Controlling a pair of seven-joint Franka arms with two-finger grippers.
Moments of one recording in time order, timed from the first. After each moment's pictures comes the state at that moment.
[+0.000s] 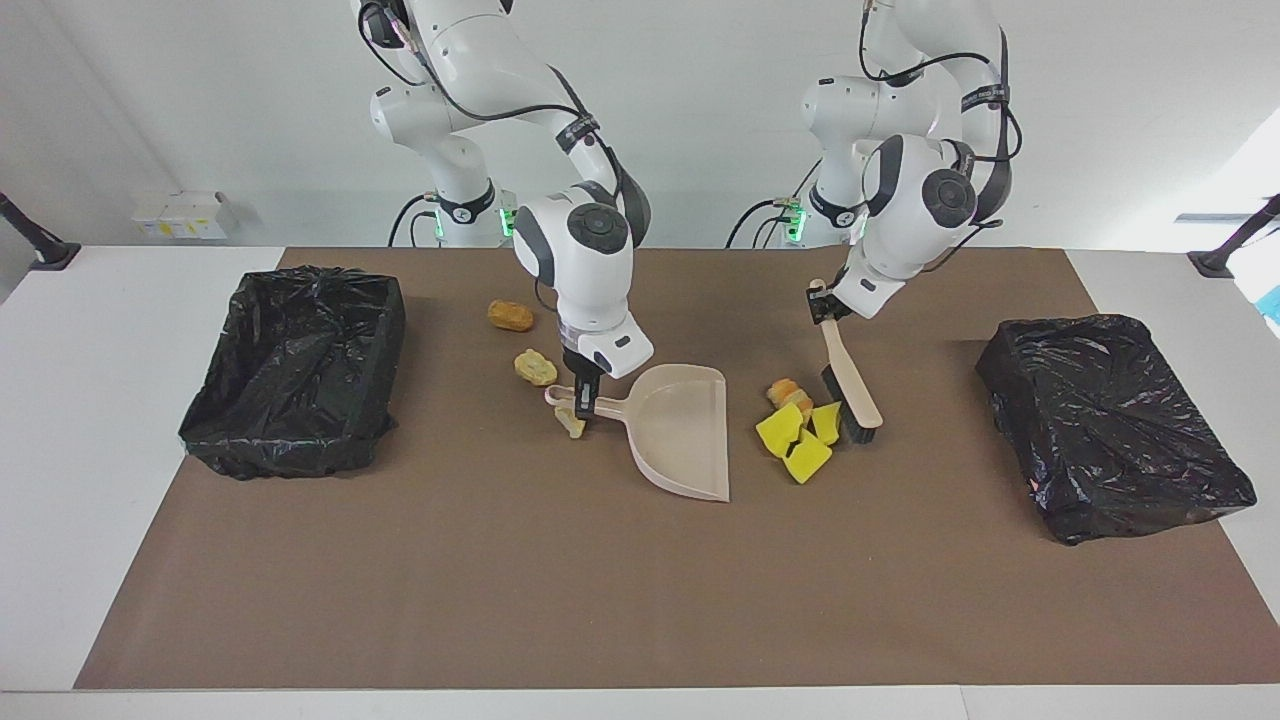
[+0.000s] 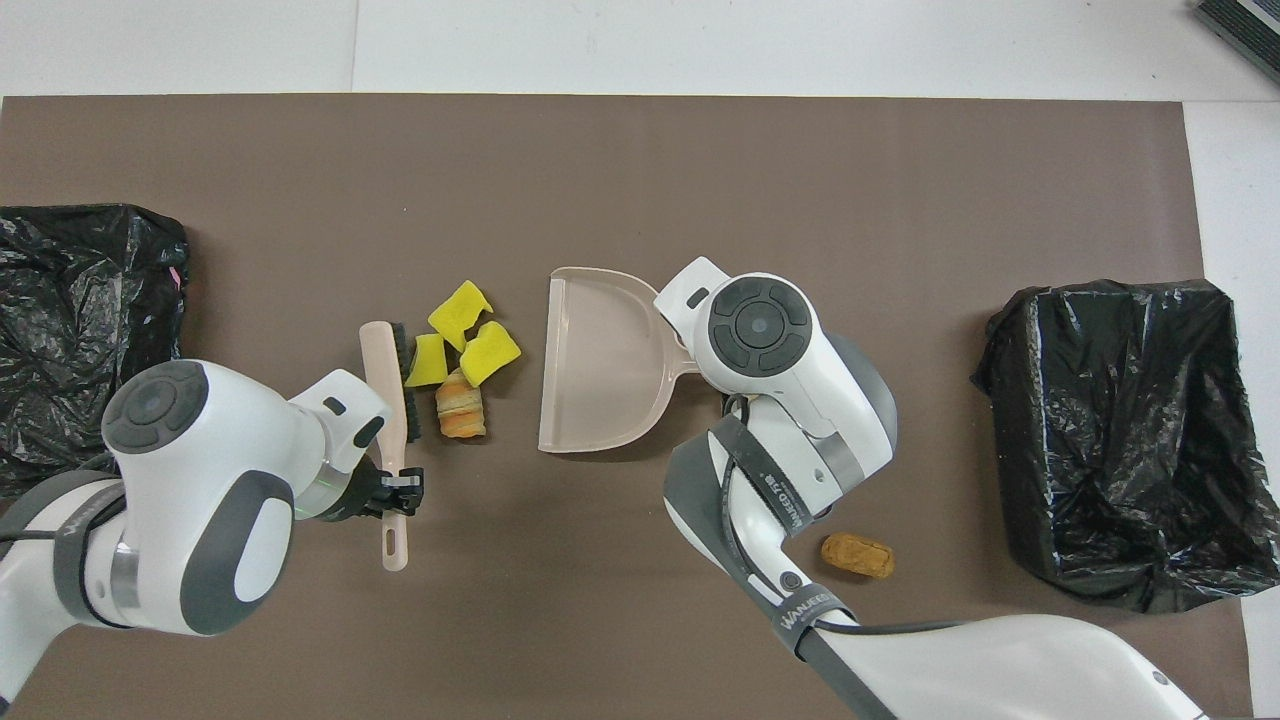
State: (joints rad) left arm -0.24 -0.11 -0.09 -2.34 -0.23 2.04 -0.27; right arm 0.46 0.35 0.04 -1.82 -0.17 2.19 -0.94
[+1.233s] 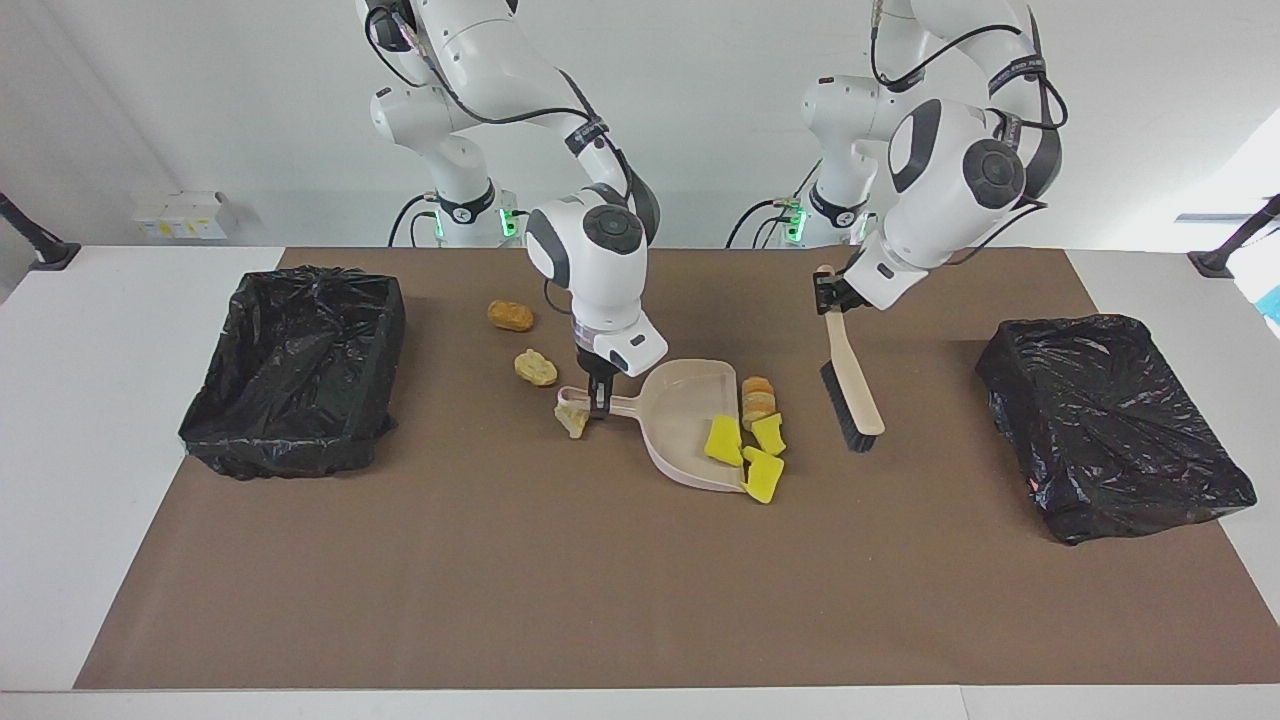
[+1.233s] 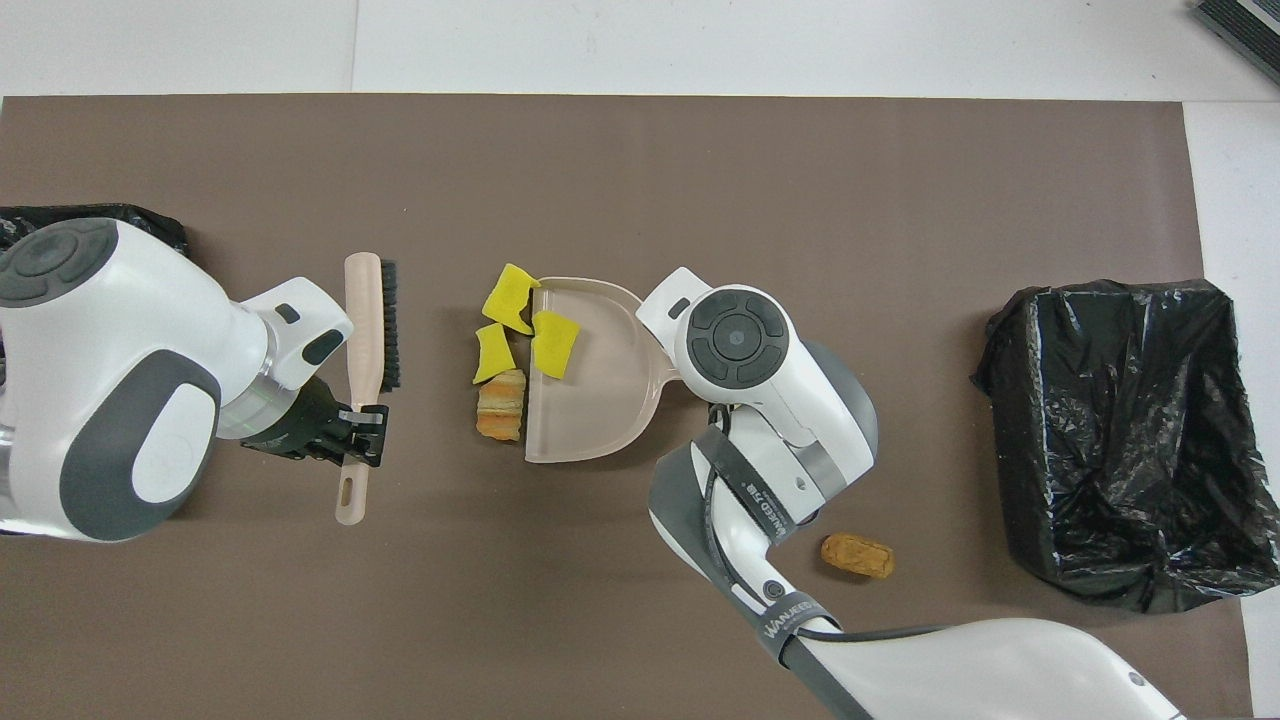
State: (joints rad) left arm -0.20 0.01 -0.04 -1.99 -0.15 1.71 -0.14; right arm 0.48 0.35 0.04 -1.82 -0.17 2.19 -0.94
